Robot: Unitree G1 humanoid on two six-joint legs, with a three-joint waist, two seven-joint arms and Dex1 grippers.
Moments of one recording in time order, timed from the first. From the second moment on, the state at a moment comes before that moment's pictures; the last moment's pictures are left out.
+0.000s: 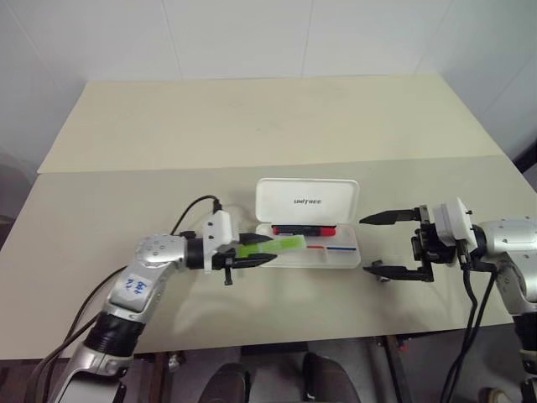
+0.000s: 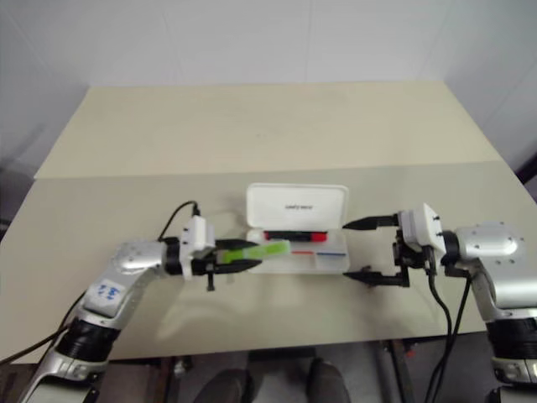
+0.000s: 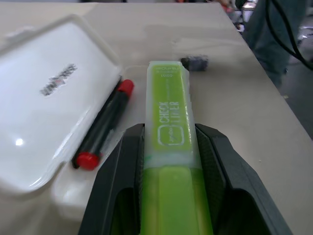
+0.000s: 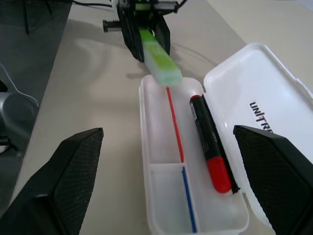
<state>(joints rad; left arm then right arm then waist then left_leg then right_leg) -0.39 0.50 -0.22 -0.05 -0.30 0.15 -1.02 -0.29 -0.86 -0.13 -0.02 0.54 0.04 1.46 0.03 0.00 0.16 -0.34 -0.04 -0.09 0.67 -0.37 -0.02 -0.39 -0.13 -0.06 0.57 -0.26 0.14</state>
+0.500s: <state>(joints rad) -0.50 0.39 -0.28 0.19 -0.21 0.00 -1.08 -0.14 -0.89 -0.24 -0.19 0.58 0.12 1.38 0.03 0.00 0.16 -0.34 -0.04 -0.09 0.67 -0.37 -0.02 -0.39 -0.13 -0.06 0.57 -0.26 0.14</state>
